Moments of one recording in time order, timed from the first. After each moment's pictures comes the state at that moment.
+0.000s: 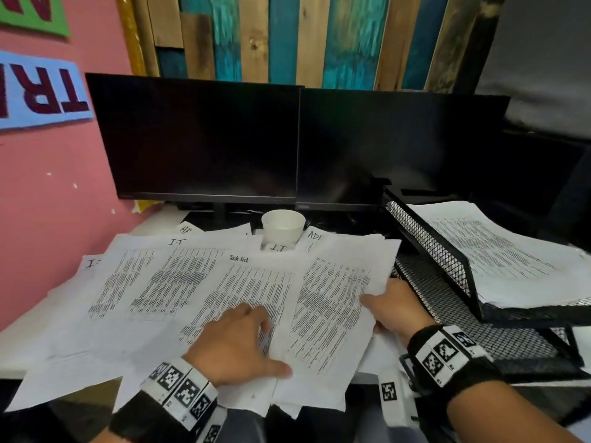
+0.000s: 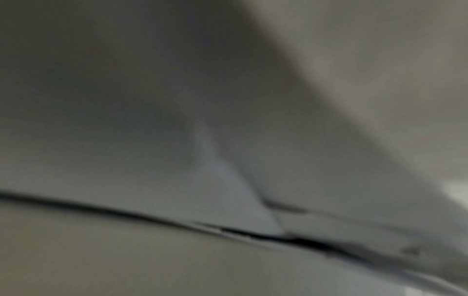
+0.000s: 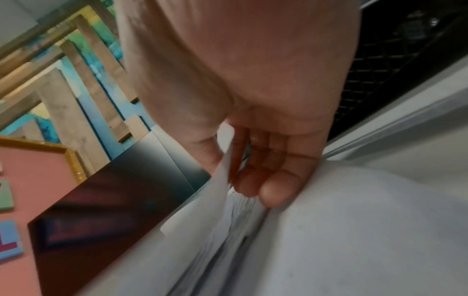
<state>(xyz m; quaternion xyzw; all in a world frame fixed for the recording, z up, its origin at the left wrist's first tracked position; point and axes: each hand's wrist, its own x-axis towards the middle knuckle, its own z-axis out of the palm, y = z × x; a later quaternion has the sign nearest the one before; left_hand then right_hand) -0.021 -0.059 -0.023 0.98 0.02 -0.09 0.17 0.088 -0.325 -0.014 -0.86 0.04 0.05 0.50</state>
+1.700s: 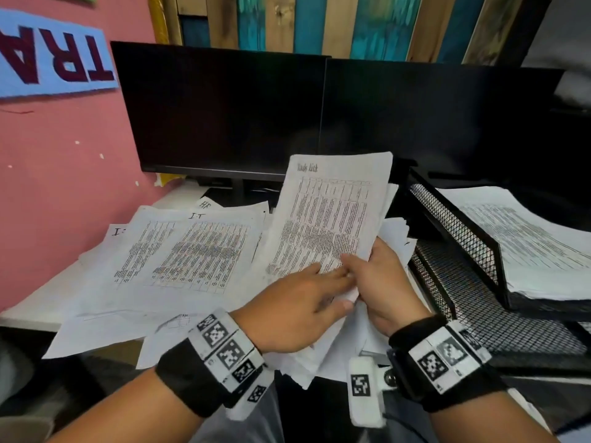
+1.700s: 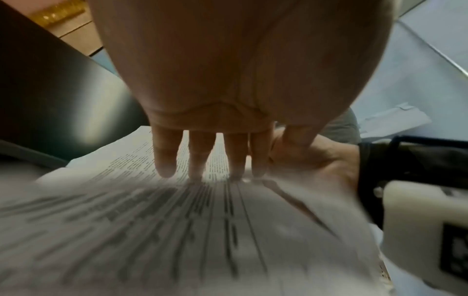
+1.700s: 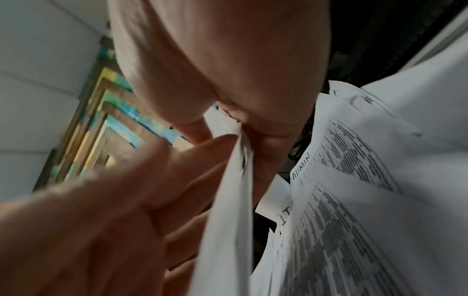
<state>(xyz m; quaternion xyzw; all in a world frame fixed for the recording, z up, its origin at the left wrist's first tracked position) -0.026 -0.112 0.017 0.95 -0.19 -0.01 0.26 0.051 -0.264 0.009 -0.69 -0.08 0.05 0.72</state>
